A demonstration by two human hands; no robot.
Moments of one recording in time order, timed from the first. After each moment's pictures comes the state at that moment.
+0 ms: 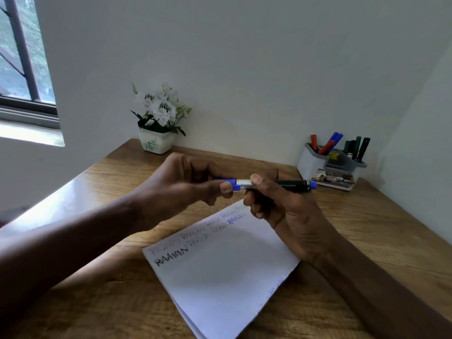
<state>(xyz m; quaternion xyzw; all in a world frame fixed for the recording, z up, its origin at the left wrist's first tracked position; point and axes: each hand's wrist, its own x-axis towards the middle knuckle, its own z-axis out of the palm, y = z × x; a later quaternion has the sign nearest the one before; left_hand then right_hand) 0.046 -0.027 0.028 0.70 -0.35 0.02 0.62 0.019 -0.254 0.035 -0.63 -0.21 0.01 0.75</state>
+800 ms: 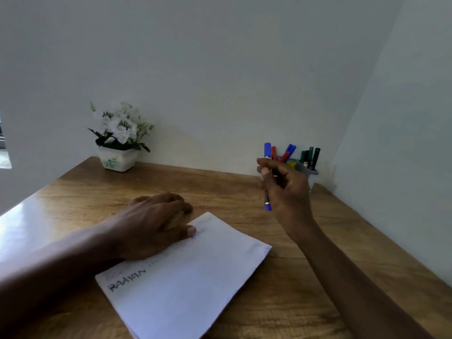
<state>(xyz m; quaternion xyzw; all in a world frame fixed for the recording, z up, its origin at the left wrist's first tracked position) 0.062 -0.034 0.009 0.95 -0.28 0.05 0.12 0.056 -0.316 0.049 -0.76 -0.09 -0.33 0.55</state>
